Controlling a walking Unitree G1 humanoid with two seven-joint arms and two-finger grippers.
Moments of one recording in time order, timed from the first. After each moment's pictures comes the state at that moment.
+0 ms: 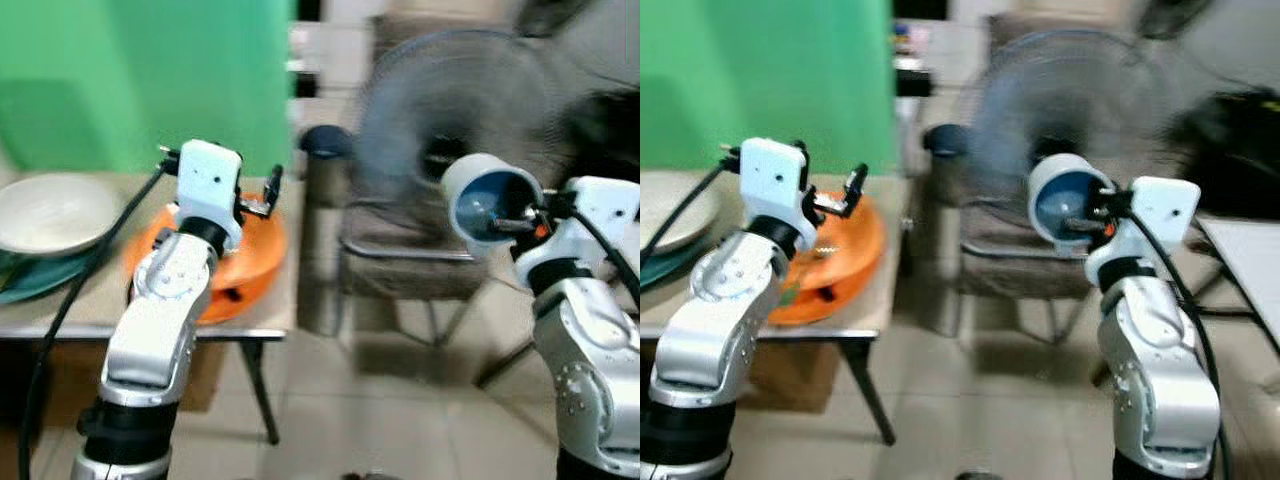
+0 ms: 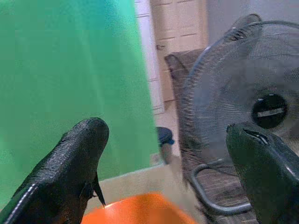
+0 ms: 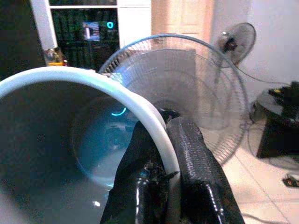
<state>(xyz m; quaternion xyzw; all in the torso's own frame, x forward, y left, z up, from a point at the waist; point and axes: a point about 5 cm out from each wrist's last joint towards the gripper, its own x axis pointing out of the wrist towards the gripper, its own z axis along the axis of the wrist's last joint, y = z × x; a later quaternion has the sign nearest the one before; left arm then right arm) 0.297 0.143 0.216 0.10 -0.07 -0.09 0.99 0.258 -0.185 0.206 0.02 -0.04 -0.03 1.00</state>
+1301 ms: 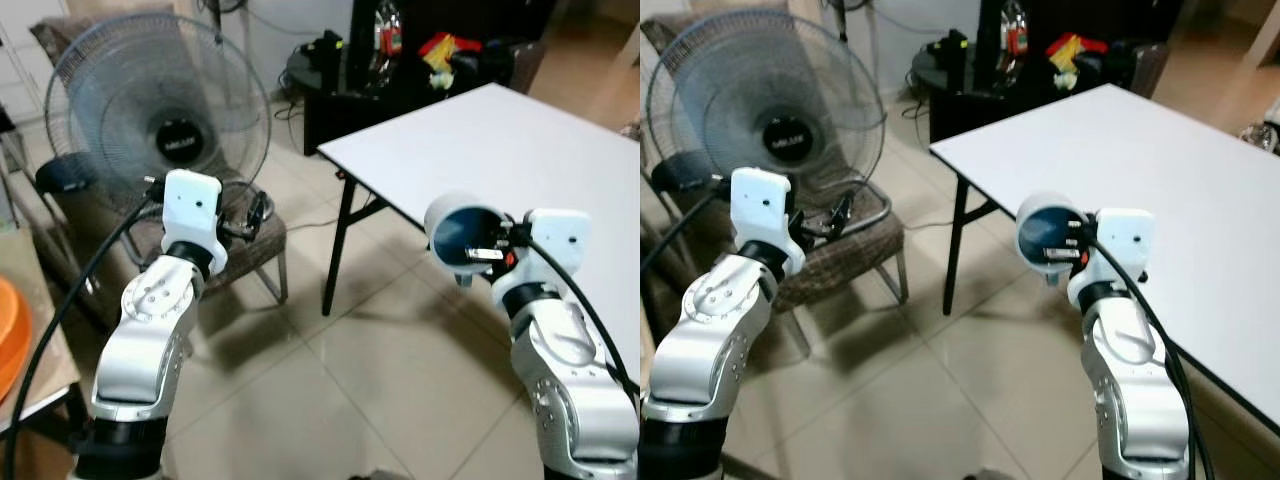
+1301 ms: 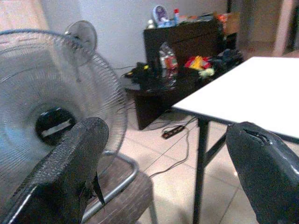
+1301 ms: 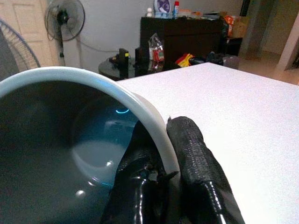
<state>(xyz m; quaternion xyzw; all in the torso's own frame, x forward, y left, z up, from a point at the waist) 0.292 0.158 0.184 0.07 -0.03 -0.09 0.99 0.257 -0.177 0.171 0.00 0.01 -0.02 1.00</state>
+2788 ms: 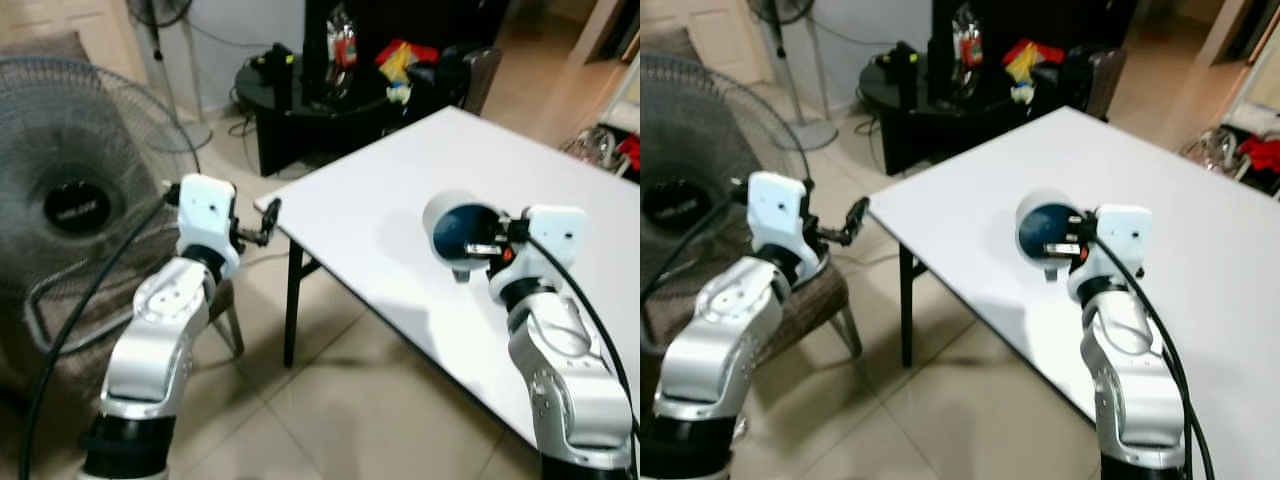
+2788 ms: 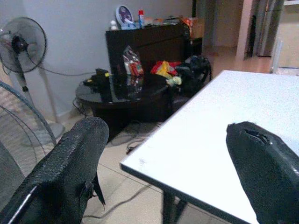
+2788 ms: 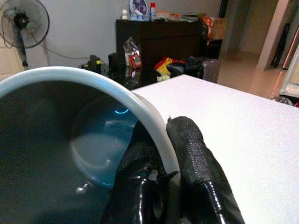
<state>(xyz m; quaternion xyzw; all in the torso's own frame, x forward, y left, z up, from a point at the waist) 0.294 0.153 0.180 0.06 -0.02 -0.11 0.99 0.267 -0.178 0.167 0.00 0.01 -0.02 1.00</state>
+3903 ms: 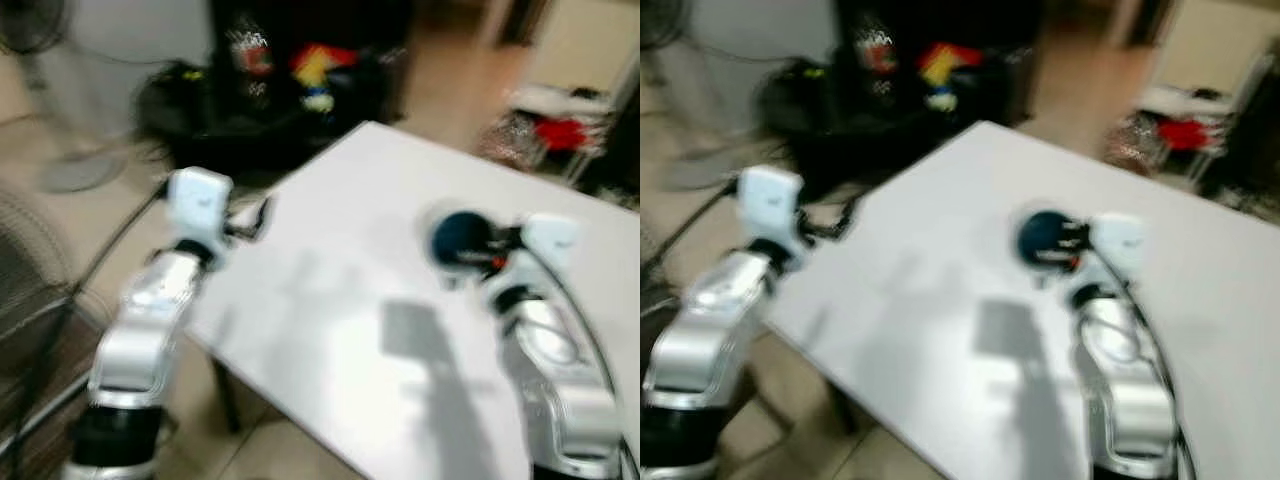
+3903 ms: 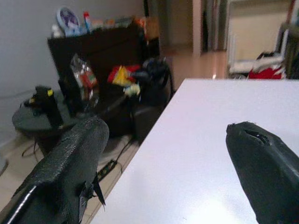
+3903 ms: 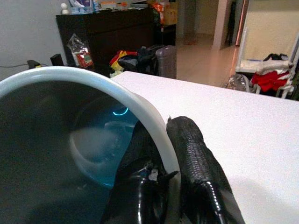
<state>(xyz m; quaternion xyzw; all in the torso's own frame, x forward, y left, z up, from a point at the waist) 0.302 0.165 0.174 0.08 0.00 -0.11 0.99 0.261 -0.171 0.159 0.03 0.03 -0.02 1.00</state>
